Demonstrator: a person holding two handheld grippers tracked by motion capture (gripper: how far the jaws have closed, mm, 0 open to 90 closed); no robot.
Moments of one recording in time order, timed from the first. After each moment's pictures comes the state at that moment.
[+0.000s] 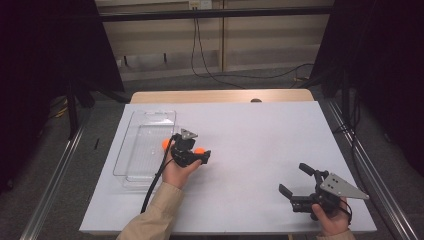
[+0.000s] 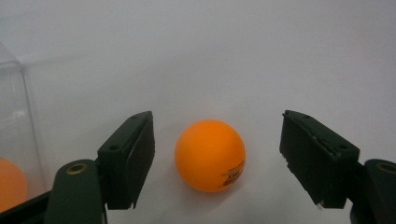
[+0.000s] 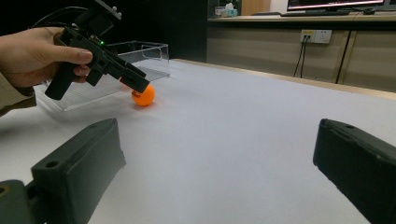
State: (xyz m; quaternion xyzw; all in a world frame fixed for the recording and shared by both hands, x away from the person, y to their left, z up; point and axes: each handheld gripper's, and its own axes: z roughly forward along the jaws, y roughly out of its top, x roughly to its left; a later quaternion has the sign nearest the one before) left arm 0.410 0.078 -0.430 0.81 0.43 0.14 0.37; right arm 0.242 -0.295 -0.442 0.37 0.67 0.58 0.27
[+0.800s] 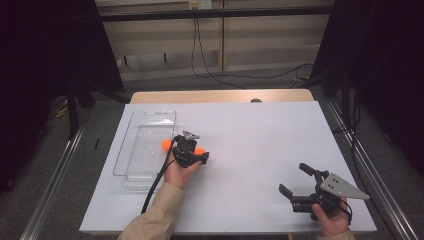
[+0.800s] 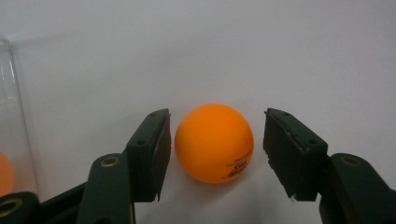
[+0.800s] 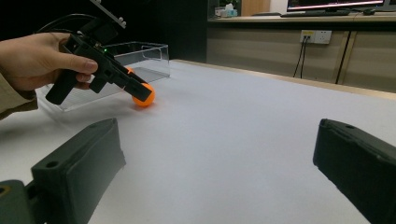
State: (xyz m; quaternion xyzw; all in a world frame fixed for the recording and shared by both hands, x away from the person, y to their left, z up) left arm 0.411 0.074 -0.438 0.82 0.44 0.13 0.34; right arm 0.242 -0.295 -0.442 0.37 0.67 0.59 0.27
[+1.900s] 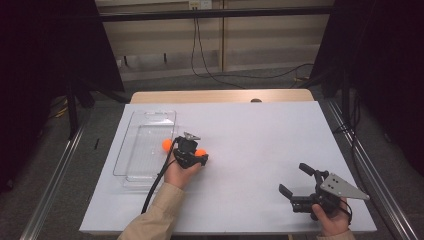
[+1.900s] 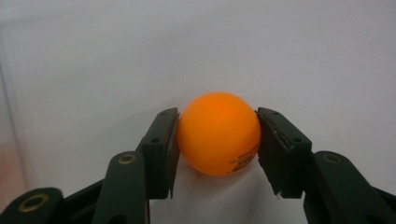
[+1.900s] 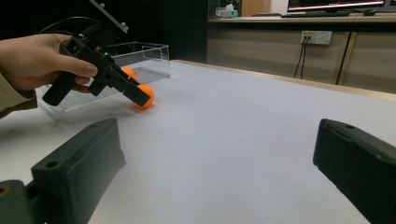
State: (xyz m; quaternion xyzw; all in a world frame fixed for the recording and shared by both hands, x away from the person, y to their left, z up) left arm 0.410 0.073 -0.440 0.83 0.45 0.11 0.32; right arm 0.242 -0.295 -0.442 0.37 0.67 0.59 0.27
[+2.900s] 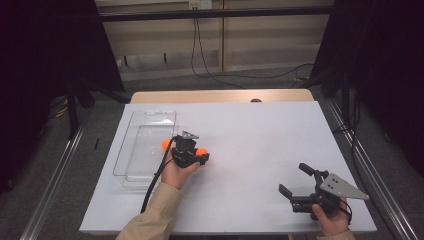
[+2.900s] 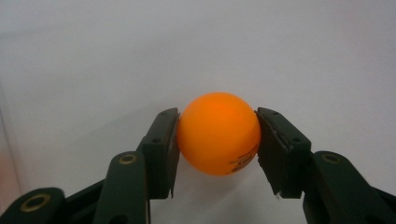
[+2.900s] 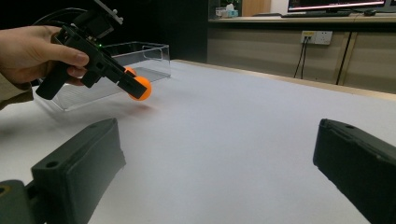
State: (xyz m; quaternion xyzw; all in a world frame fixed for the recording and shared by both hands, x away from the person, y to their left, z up) left arm 0.405 0.078 -0.426 0.82 0.44 0.09 0.36; right arm 0.242 -0.294 -0.441 0.37 0.67 0.59 0.27
